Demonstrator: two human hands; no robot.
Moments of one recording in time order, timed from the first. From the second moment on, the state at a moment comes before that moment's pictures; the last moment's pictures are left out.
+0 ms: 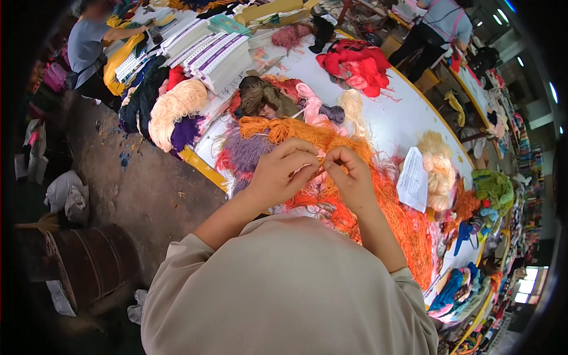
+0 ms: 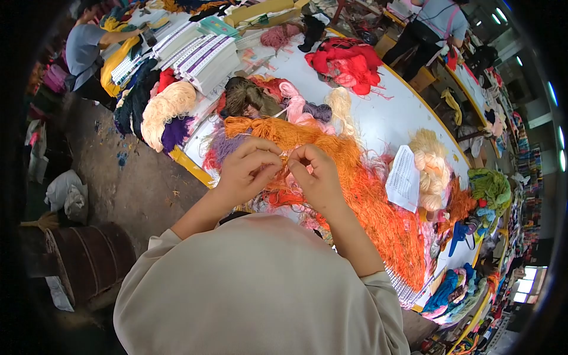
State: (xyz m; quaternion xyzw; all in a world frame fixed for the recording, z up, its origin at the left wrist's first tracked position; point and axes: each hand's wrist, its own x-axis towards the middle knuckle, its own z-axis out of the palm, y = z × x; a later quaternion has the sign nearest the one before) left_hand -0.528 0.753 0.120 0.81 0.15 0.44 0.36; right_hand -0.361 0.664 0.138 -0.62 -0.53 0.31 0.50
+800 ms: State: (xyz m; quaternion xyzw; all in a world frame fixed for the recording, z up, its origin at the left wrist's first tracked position) left_hand -0.529 0.762 0.121 0.77 0.12 0.40 0.48; right_hand -0.364 0.663 0.148 -0.54 -0.41 0.39 0.63
